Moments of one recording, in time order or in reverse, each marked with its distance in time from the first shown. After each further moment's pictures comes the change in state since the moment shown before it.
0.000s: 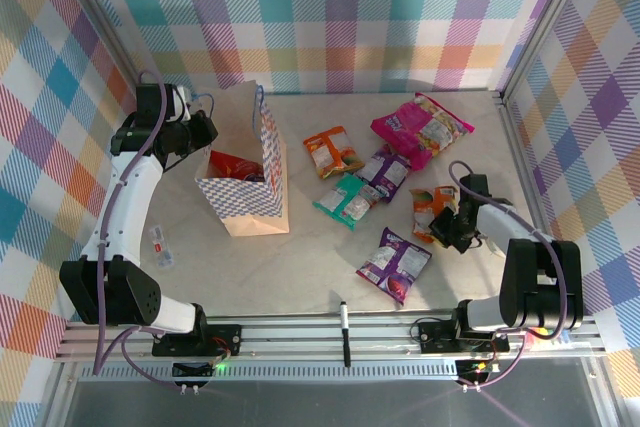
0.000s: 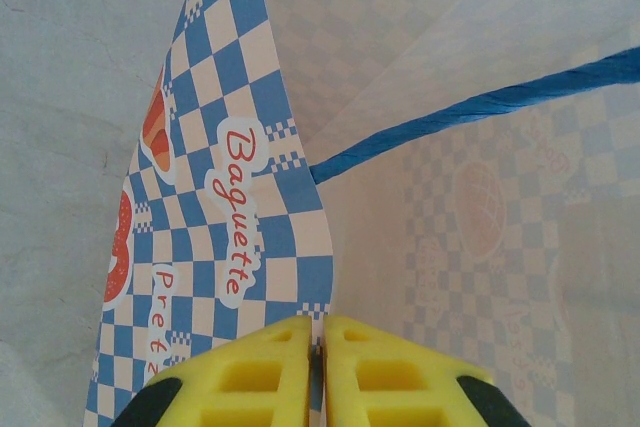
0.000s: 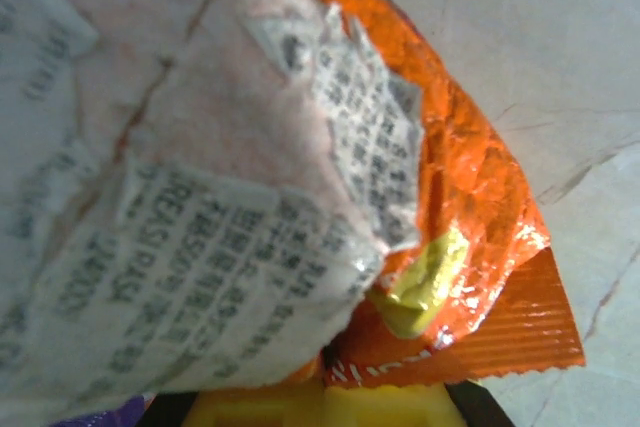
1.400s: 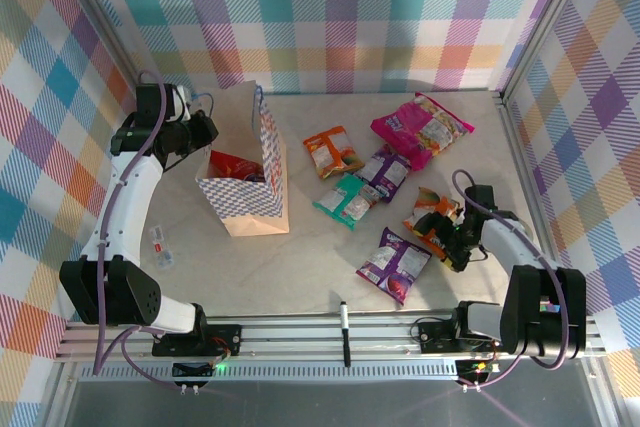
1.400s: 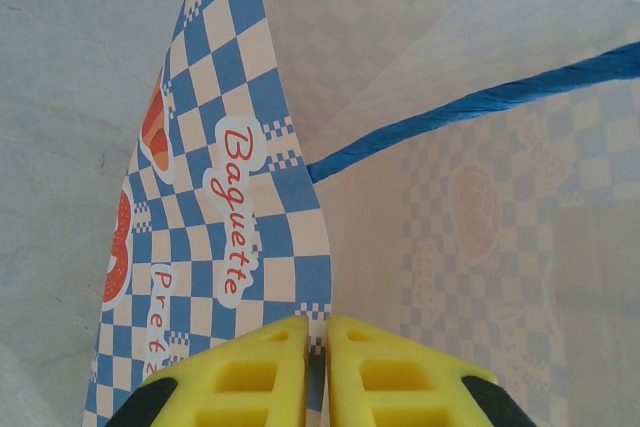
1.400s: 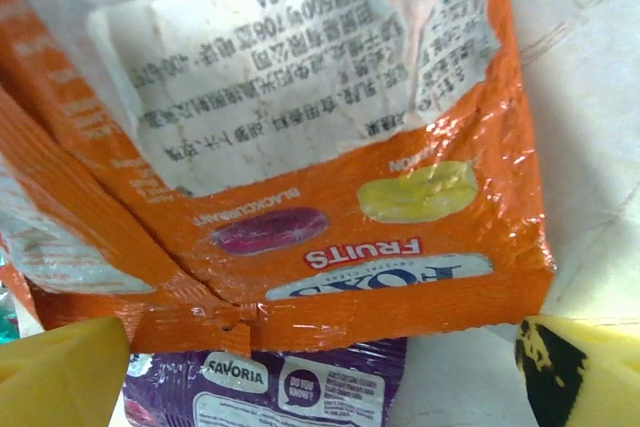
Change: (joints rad) left arm 0.000 0.000 0.000 0.003 0.002 -0.008; right arm -0.012 -0.145 -0.095 -0.031 -0.172 -0.014
